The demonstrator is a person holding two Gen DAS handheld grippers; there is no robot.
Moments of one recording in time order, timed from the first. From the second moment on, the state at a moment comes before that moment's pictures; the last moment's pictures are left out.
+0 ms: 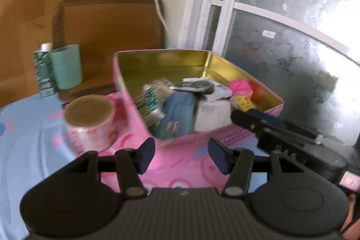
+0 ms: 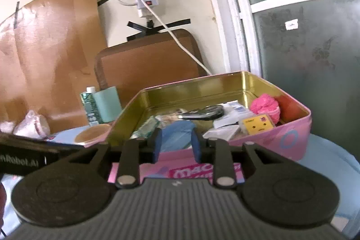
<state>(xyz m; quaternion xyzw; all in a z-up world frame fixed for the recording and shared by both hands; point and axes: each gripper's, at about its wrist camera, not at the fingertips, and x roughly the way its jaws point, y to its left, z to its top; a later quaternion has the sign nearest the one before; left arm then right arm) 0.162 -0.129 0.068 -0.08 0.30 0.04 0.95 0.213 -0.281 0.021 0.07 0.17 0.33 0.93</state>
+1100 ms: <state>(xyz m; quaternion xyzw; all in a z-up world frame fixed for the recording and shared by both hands) 0.029 -0.117 0.053 -0.06 0.29 0.14 0.95 0.106 -0.267 0.036 0.10 0.18 0.35 0.91</state>
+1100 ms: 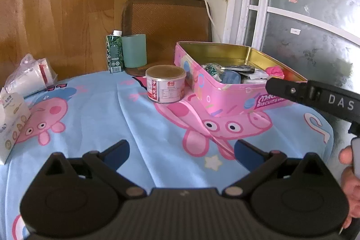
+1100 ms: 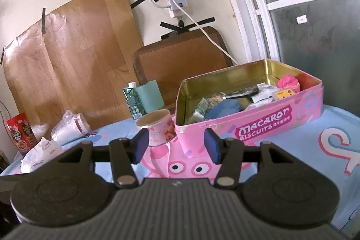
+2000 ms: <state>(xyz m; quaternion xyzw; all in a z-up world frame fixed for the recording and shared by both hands) 0.017 -0.095 0.024 -0.10 0.35 0.18 0.91 0.080 -0.257 0.024 0.11 0.21 0.34 0.91</state>
